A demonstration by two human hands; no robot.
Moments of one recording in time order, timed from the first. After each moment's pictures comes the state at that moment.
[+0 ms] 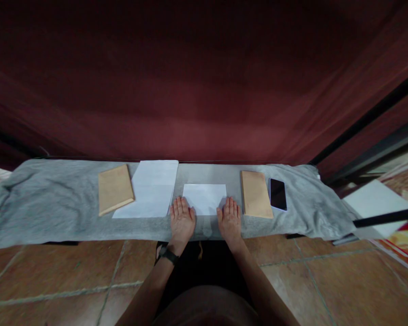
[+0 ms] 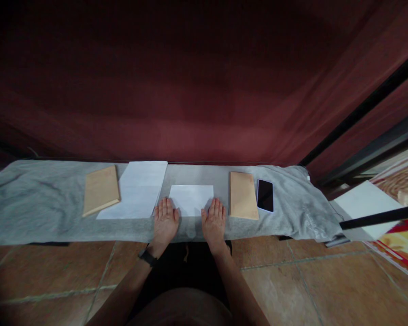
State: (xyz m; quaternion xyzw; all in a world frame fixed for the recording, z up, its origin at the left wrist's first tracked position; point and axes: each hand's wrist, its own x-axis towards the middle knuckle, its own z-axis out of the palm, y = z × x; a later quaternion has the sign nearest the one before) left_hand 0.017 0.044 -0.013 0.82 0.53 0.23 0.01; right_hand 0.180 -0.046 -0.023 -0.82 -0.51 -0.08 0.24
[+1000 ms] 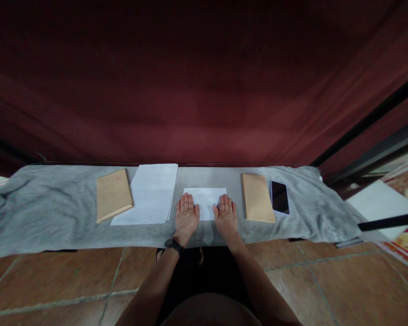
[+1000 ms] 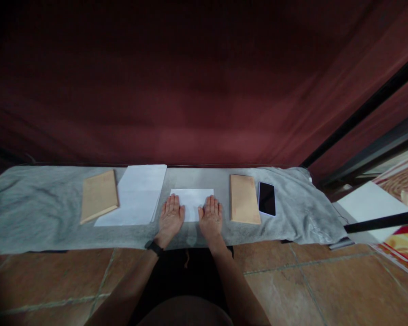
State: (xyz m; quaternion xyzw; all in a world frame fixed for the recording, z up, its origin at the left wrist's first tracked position) left_hand 0.040 0.080 -0.022 0.83 0.52 0.17 0.04; right_hand 0.185 -0.009 -0.031 -0.82 -0.52 -0.09 0.23
